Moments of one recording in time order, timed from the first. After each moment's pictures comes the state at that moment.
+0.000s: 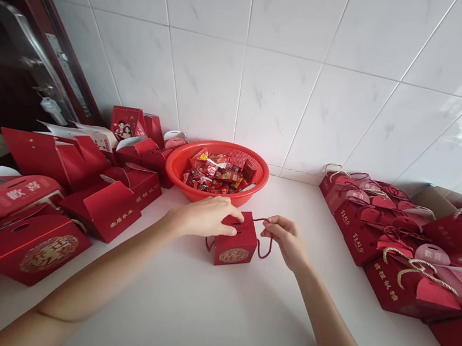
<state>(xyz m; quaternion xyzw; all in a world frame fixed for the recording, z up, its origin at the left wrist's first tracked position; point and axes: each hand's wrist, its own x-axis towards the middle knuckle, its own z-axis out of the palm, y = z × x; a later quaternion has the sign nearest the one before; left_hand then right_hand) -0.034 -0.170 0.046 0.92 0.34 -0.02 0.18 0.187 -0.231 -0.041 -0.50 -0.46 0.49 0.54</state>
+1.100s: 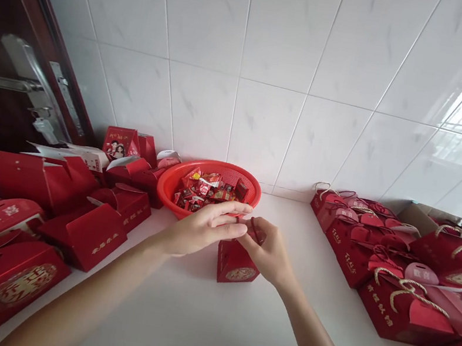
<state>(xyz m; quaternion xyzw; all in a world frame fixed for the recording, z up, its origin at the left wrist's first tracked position) -0.029 -0.186 0.059 0.71 0.23 0.27 0.61 0.144 -0.239 0.027 -0.55 -0.62 0.29 0.47</state>
